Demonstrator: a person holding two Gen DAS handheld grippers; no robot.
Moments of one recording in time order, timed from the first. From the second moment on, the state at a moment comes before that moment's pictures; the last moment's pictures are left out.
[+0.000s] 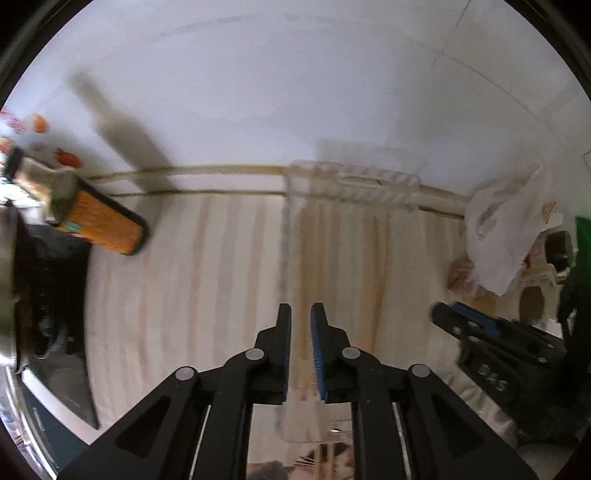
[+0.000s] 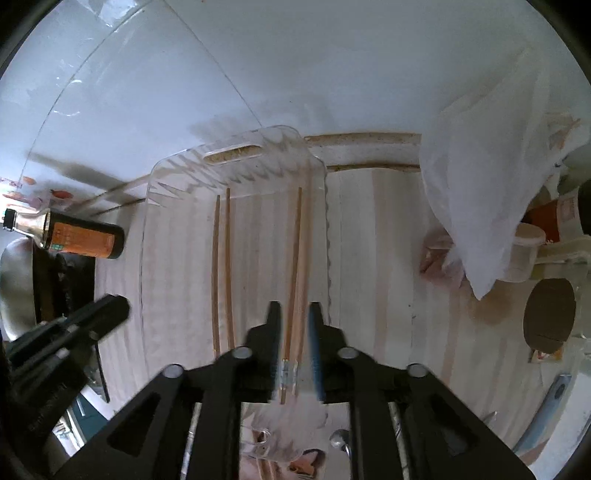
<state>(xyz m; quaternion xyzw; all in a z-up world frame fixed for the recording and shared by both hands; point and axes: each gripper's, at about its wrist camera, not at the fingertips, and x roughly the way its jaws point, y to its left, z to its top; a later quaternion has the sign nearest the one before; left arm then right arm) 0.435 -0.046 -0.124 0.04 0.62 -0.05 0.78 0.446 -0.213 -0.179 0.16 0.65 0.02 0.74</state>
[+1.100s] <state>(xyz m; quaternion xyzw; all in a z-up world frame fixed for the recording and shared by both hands) 0.236 0.034 -0.200 0.14 0.56 0.12 0.81 0.226 -0.163 -0.209 0.13 0.60 -0.03 0.79</state>
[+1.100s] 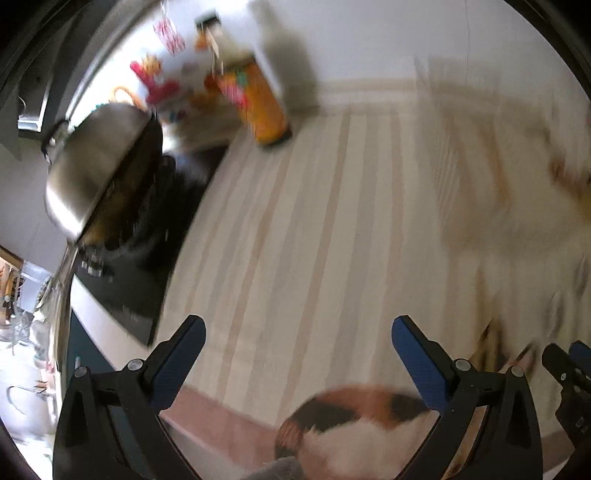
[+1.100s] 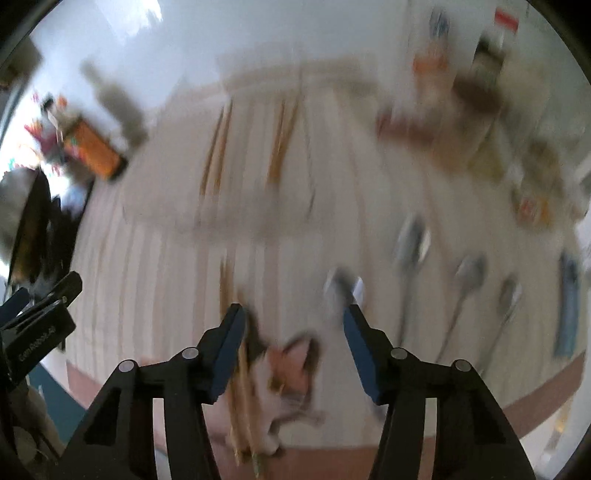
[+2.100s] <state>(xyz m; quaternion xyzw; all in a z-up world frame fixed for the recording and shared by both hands) 0.192 -0.065 -0.281 0.10 0.69 -0.08 0.71 0.159 -0.209 -0.305 0.15 0.68 -0.07 0.71</state>
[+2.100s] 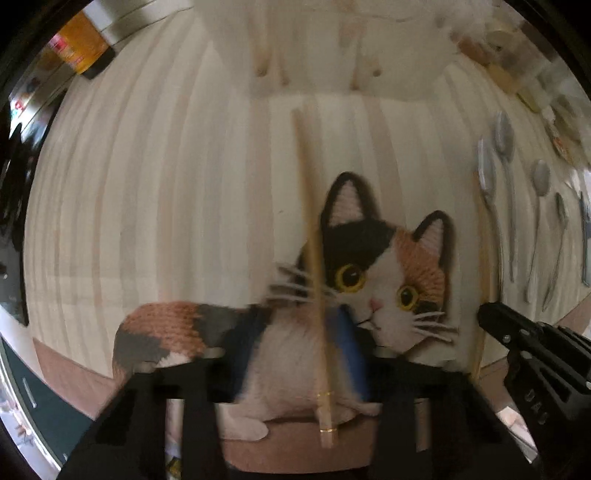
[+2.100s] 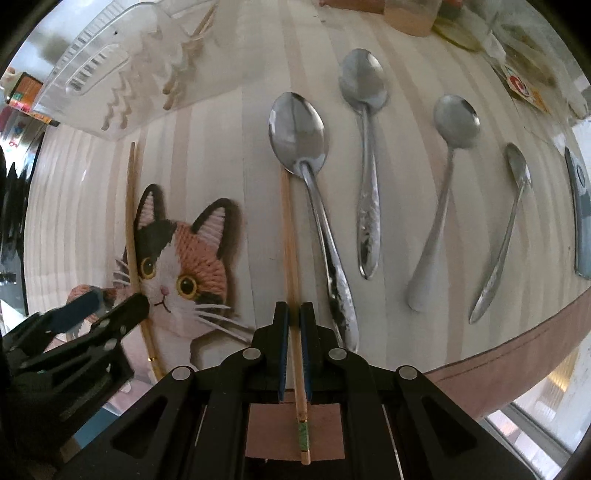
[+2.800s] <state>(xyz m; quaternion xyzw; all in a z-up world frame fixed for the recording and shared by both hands) 0.192 -0.009 -0.279 0.09 0.71 -0.07 0.70 0.194 -0.151 -0.305 0.11 0.71 -0.05 0.69</state>
